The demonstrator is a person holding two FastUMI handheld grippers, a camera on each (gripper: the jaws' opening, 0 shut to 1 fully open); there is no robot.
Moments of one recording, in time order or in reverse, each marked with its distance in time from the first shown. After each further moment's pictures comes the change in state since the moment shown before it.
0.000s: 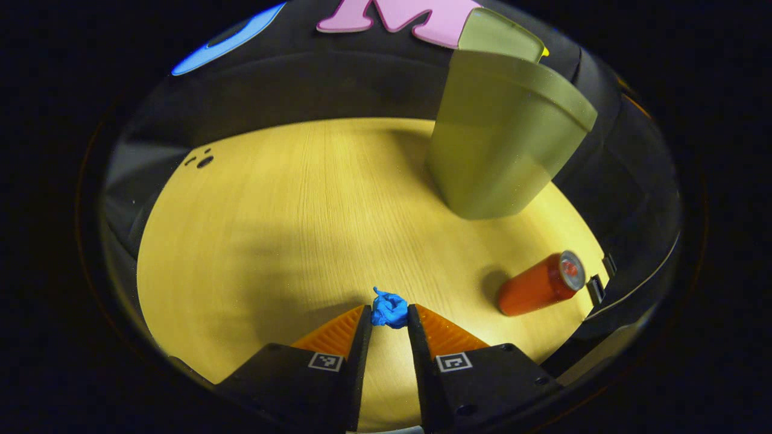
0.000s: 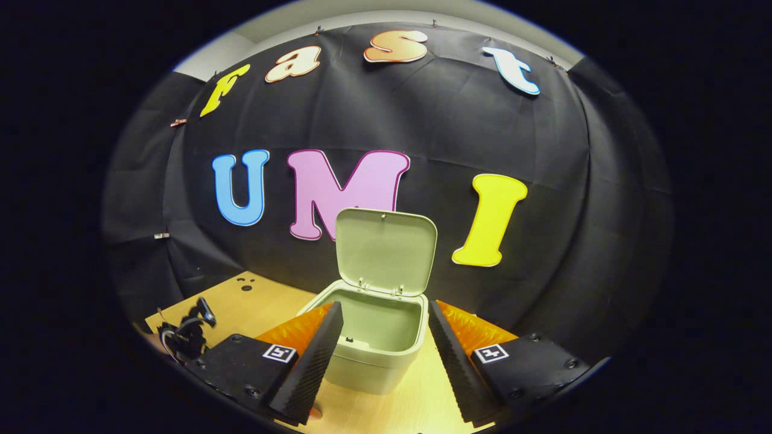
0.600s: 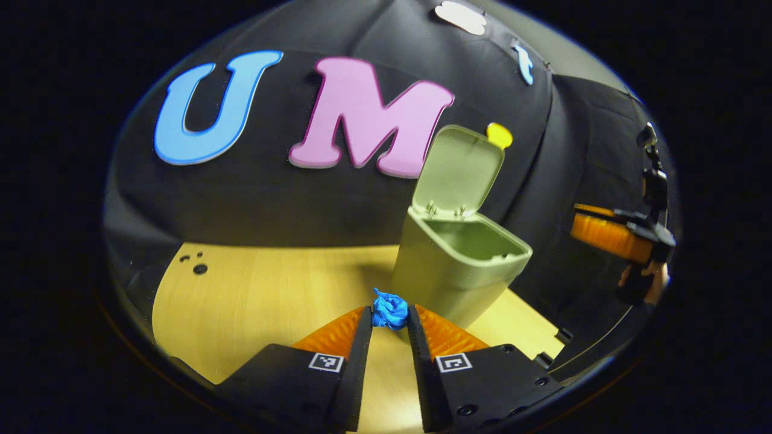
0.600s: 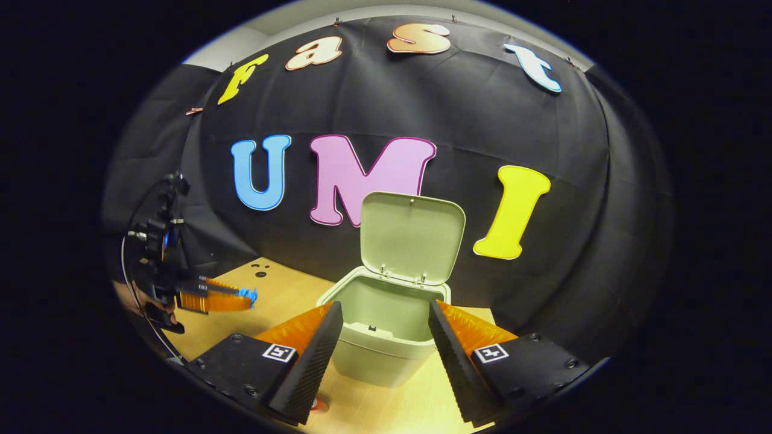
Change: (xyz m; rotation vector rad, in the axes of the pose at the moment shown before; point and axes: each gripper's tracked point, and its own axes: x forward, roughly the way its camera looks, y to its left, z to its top) left arm -0.106 -0.055 0.206 0.054 -0.506 -0.139; right arm -0.002 0.033 -0.014 -0.019 0.033 0.077
